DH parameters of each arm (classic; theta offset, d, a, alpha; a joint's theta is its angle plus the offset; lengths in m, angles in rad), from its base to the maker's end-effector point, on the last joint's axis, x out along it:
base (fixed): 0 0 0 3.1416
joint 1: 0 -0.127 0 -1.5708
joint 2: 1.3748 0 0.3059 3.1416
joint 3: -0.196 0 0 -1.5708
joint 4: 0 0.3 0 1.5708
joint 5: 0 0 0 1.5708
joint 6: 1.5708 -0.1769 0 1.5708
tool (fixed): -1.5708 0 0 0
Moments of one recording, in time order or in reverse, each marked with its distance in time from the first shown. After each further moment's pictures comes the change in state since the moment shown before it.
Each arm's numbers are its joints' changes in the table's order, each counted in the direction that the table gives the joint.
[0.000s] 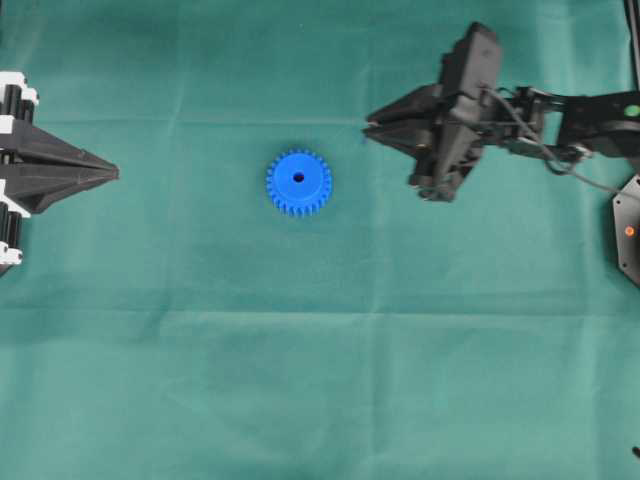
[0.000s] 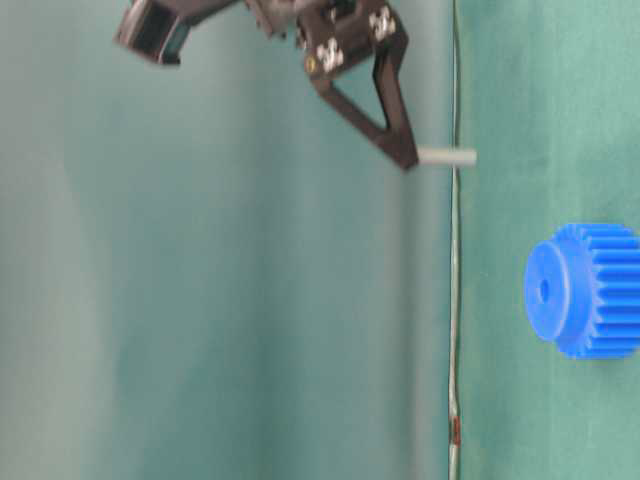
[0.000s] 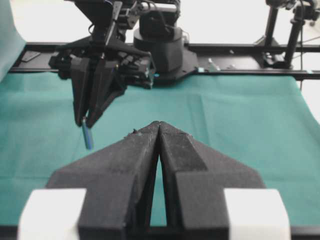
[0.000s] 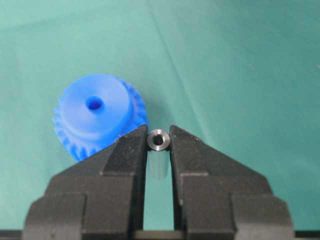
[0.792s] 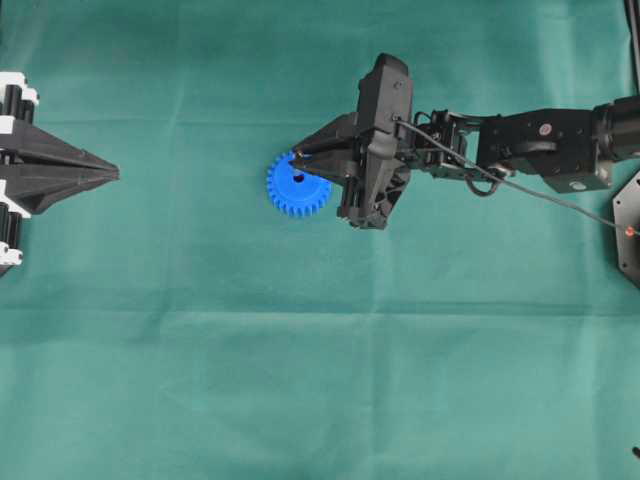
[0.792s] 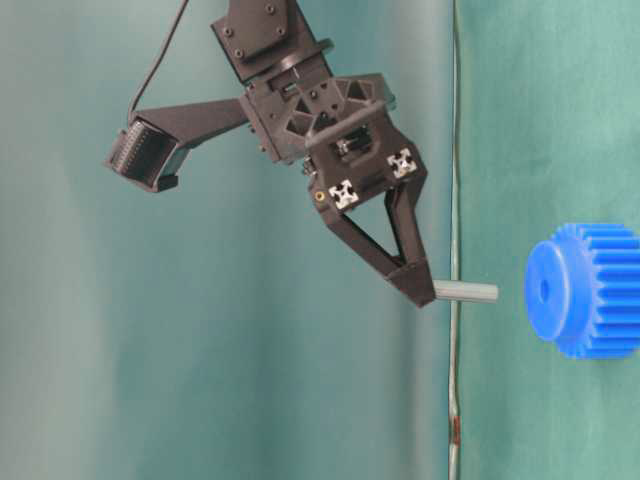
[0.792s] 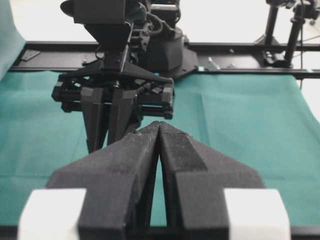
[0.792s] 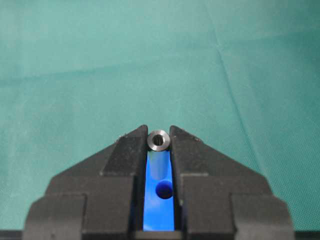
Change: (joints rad) left arm 0.000 0.002 0.000 -0.002 0.003 0.000; right arm -0.091 -0.201 -0.209 -0.002 -0.021 0.000
